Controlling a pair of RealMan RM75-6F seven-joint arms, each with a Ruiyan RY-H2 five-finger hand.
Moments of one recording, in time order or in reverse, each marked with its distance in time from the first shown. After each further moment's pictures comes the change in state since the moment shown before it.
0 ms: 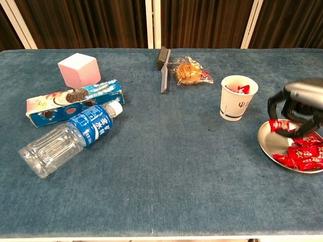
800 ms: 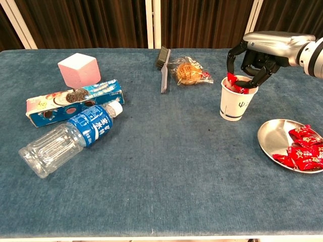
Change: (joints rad) left arm -0.006 0.013 -0.003 -0.034 -0.012 -0.015 0.036; right arm 0.213 -0.058 0.149 0.089 0.125 -0.147 0.012
